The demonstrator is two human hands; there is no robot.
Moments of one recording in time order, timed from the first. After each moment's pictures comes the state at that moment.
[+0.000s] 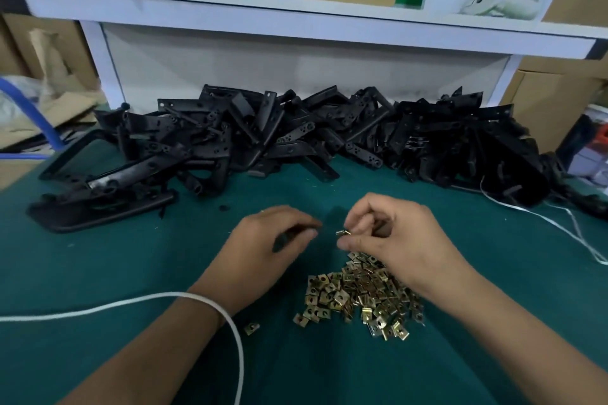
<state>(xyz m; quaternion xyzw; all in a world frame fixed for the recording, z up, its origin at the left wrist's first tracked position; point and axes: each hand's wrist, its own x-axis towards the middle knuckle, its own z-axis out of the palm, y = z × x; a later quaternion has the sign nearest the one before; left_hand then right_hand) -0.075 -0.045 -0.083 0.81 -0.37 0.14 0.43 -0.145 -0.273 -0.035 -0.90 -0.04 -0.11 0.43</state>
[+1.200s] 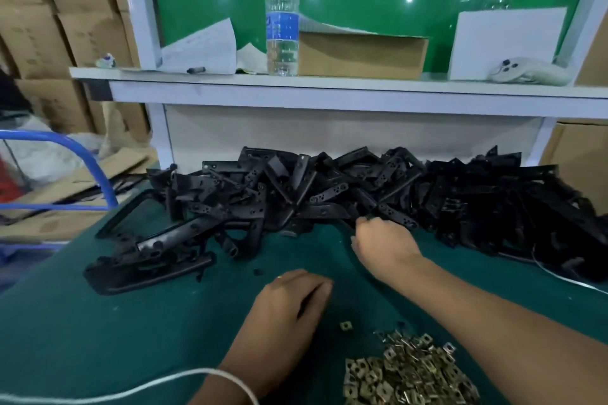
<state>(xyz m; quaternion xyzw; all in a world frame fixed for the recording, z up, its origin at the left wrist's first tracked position) -0.062 -0.037 -0.083 0.85 -0.28 0.14 0.42 0.000 -0.243 -0.025 -0.99 0.01 -0.09 -0.09</state>
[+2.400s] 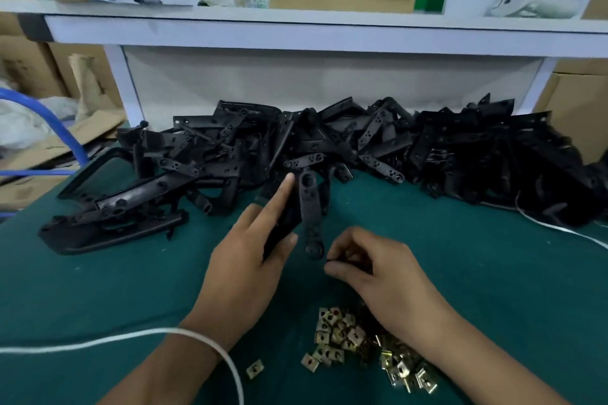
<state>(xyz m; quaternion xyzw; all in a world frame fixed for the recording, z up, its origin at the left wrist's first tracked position) -0.068 -0.040 -0.082 0.86 -0.25 0.20 0.41 -0.119 -0.248 -0.069 -0.89 -0.06 -0.10 0.44</state>
